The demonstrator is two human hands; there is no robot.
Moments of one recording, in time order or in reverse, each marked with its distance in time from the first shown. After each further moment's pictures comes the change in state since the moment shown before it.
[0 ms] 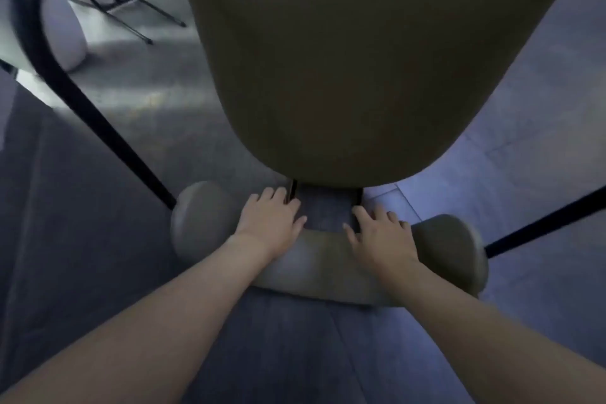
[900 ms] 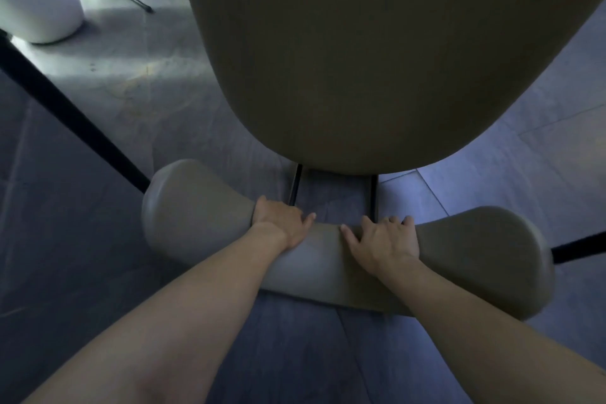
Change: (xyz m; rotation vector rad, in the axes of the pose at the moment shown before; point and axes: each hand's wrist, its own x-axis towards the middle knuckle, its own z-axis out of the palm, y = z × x) left_hand 0.051 0.018 0.101 -0.012 -0.412 -0.090; right_hand 0.031 0.006 0.076 -0.283 -0.187 0.001
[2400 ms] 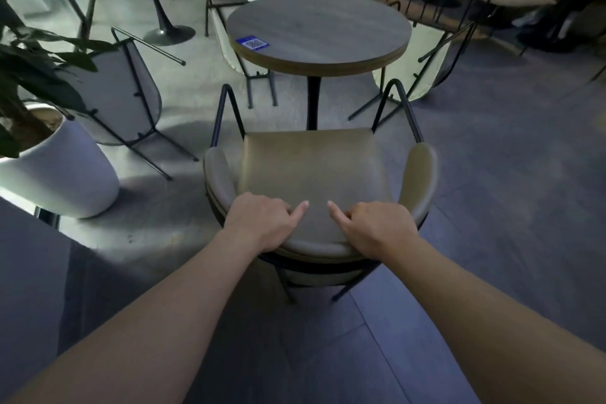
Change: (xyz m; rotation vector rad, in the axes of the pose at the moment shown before) left_hand -0.170 -0.125 -0.583 0.018 0.512 0.154; right_hand -0.063 0.115 -0.626 -0.088 0.161 -0.272
